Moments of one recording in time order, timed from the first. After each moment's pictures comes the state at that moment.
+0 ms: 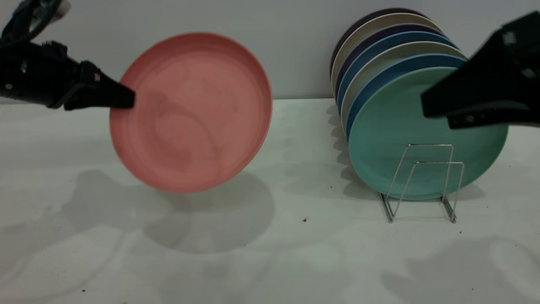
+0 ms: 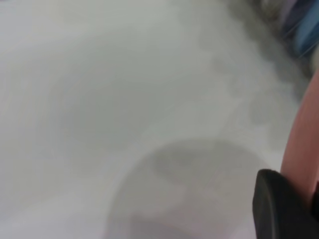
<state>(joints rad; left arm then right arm) 0.12 1.97 -0.97 -1.62 0.63 1.85 0.07 1.45 -0.61 1.46 0.70 -1.35</state>
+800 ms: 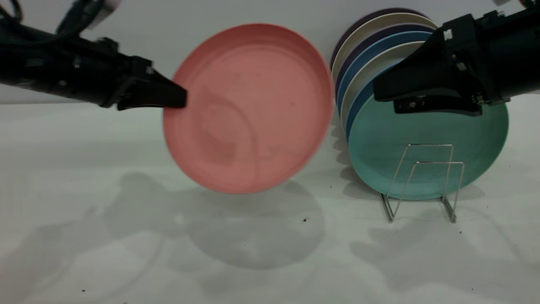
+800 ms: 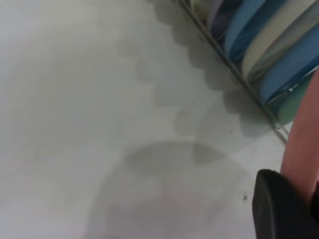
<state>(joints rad) -0.07 1.97 -0.97 -1.70 0.60 1.78 0.08 1.71 -0.74 1.64 0.82 -1.58</state>
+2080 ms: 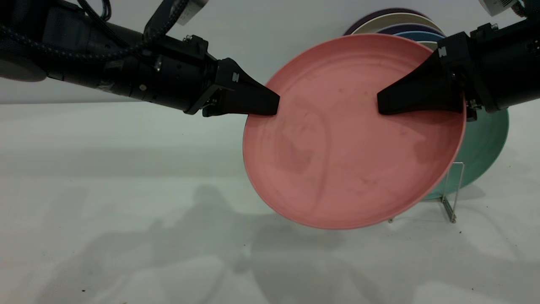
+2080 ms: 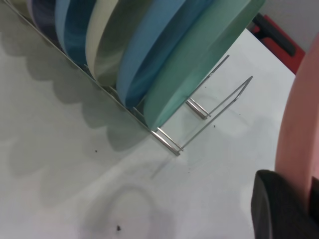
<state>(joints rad) -0.30 1.97 -0.98 -1.75 0.66 1.82 0.08 1.73 -0.74 1.63 0.78 -1.62</state>
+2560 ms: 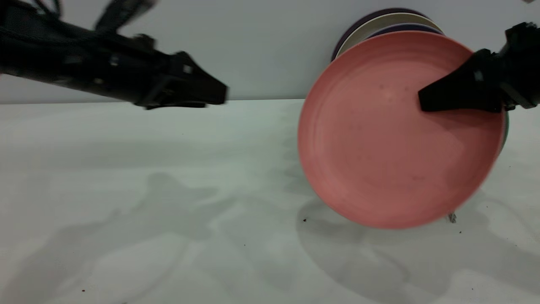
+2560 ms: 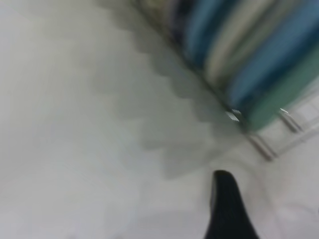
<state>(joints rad) -0.13 1.97 -0.98 -1.75 0.58 1.79 -0.03 1.73 -0.74 1.62 0.74 -1.97</state>
